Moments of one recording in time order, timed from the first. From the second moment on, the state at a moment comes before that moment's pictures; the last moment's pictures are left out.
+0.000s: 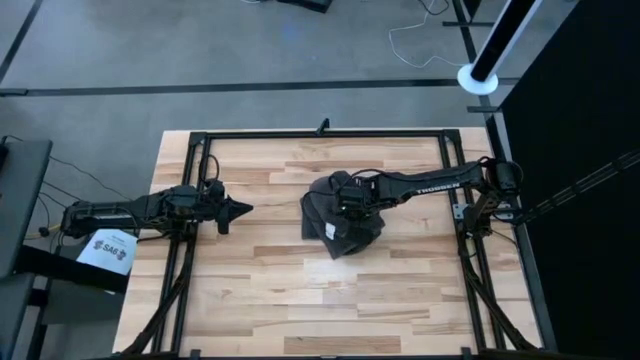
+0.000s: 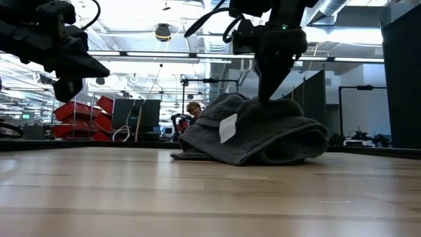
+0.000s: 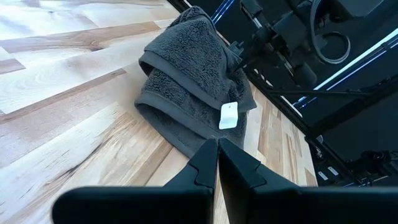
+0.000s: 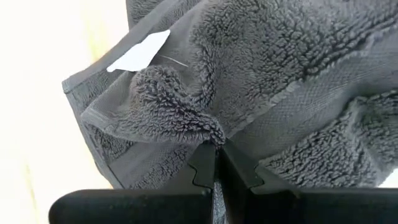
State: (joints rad) left arm 0.07 0.22 0.19 -0.26 -0.11 -0.71; right arm 0.00 1.75 1.36 -0.88 0.14 0.05
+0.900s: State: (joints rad) left arm 0.07 0.22 0.19 -0.25 -0.11 -0.72; right arm 0.04 1.75 1.43 -0.73 0.07 0.12
